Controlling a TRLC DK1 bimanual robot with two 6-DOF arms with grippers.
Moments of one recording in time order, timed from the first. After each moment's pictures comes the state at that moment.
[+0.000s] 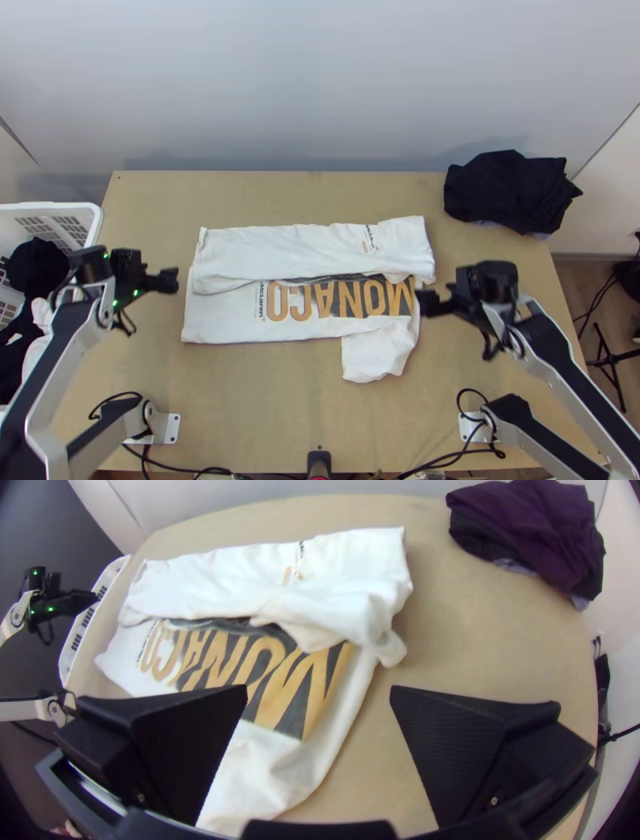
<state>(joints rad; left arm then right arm) 0.17 1.06 0.66 -0.33 0.24 0.21 0.35 0.91 0.65 -0.53 -0.11 0.21</state>
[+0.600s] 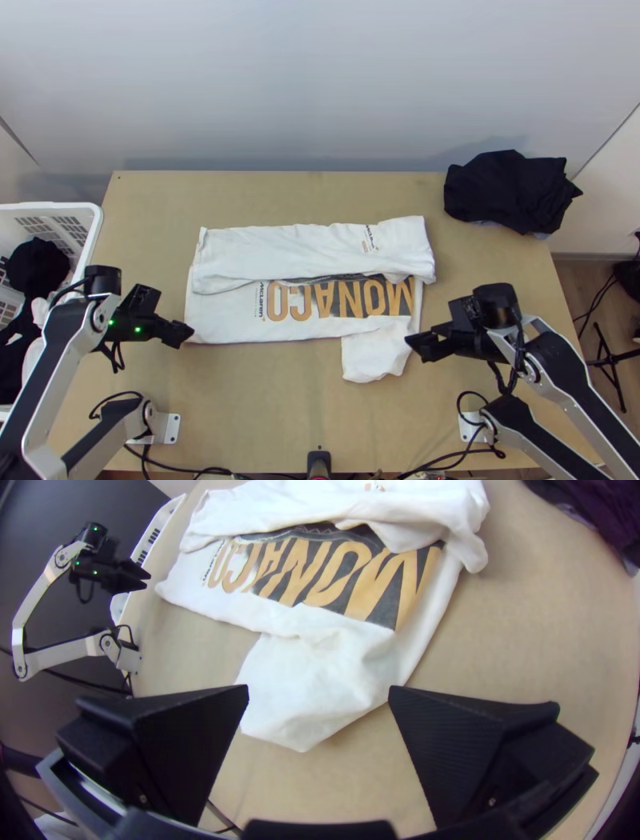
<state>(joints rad) 0.15 1.03 0.70 -0.97 0.38 0.41 0.47 0.79 0.68 -0.85 -0.33 0.26</state>
